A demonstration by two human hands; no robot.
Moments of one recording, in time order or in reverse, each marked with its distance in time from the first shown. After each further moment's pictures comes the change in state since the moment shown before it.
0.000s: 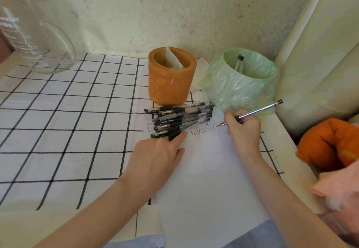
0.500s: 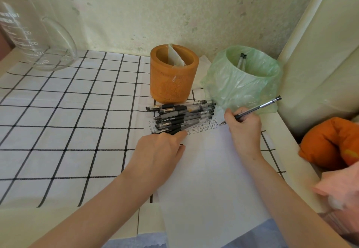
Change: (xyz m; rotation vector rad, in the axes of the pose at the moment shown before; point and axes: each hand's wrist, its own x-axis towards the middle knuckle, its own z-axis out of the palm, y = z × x) left_hand 0.005 0.003 -0.003 -0.087 -0.098 -0.066; right_hand 0.001 0.003 0.002 -0.034 -0.021 -0.066
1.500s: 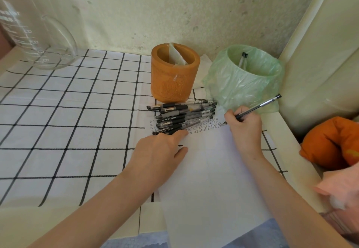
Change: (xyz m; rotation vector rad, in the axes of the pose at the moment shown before) left_hand -0.005 -0.002 0.000 -0.111 0.009 -0.059; right_hand 0.001 0.001 0.001 -0.039 -0.013 -0.059
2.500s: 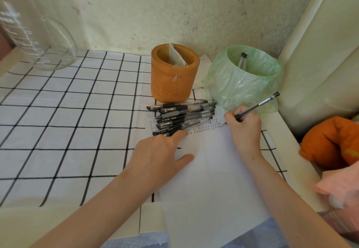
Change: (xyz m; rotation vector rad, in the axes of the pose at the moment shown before) left_hand -0.003 0.002 -0.005 -0.006 -0.038 -0.026; right_hand -0.002 -0.003 0.000 -0.041 0.000 -0.002
